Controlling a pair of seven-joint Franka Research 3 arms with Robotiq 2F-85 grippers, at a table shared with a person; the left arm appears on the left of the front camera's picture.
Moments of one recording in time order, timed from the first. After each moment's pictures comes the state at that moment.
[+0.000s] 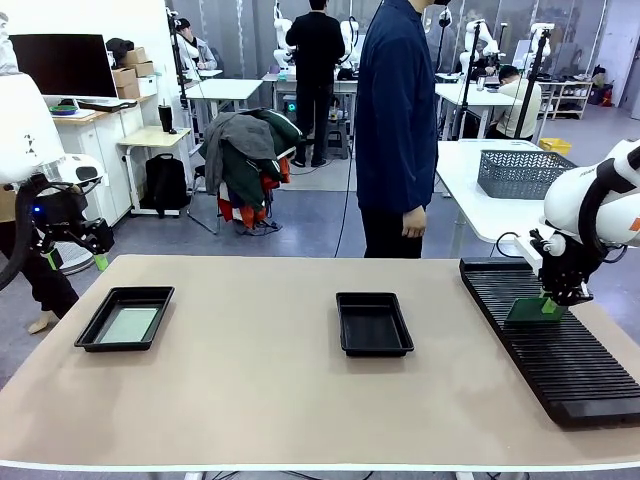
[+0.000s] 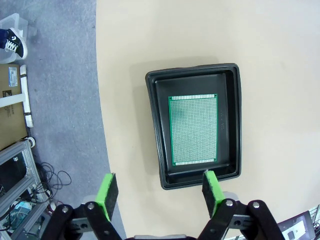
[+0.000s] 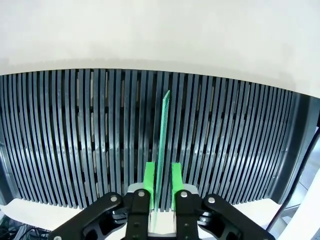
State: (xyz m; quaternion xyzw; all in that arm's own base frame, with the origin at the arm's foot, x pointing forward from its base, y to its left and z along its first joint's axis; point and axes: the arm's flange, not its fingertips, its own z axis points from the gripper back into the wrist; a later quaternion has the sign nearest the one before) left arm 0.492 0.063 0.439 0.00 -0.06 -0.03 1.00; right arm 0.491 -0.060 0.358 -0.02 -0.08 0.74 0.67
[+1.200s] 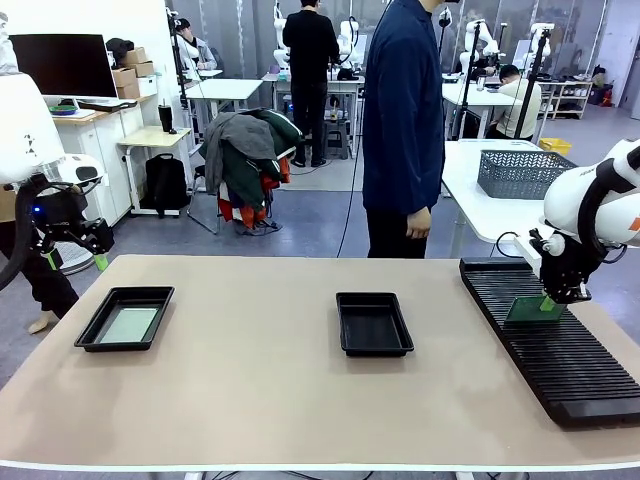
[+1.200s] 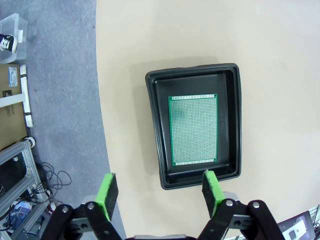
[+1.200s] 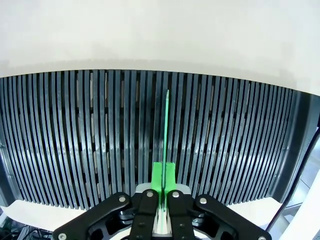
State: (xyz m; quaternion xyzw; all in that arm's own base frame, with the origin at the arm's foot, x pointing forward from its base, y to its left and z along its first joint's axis) left arm 0.492 0.063 0.439 0.00 -0.06 -0.03 1.00; right arm 0.491 -0.060 0.358 -0.02 -0.08 0.73 0.67
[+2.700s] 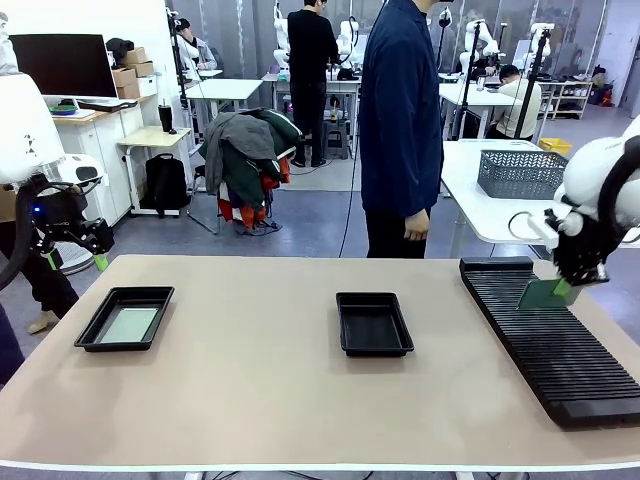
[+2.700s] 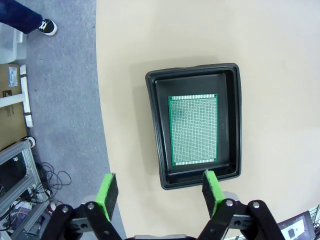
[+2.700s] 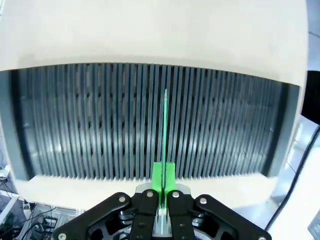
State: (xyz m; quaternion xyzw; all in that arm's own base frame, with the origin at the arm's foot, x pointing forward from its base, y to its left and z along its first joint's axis) left arm 0.492 0.063 0.439 0.00 -0.05 -0.03 1.00; right arm 0.472 -0.071 0.432 -0.03 -0.08 0.73 0.67
